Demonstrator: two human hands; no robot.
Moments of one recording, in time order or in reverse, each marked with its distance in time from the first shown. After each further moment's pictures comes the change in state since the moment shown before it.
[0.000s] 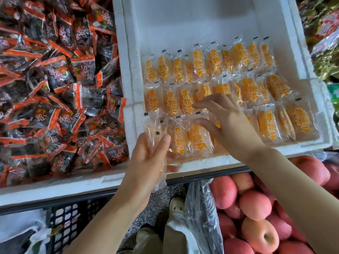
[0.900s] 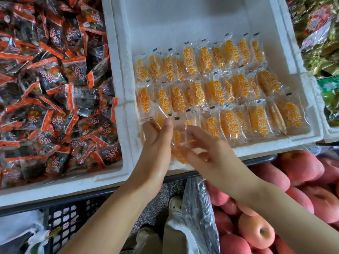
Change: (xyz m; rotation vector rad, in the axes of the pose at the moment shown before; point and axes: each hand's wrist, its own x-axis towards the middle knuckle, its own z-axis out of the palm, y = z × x) left_hand 0.014 0.008 0.038 0.057 0.032 -0.042; right_hand -0.046 -0.054 -0.002 0.706 -0.143 0.270
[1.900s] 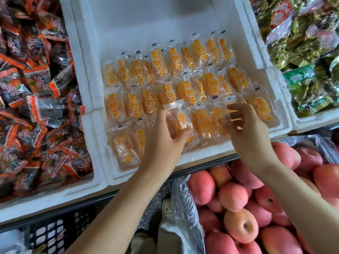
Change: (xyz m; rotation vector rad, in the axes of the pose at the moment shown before) left_hand 0.026 -0.015 0.054 0.489 -0.025 0.345; right_hand -0.009 0.056 -0.089 -0.301 0.591 0.209
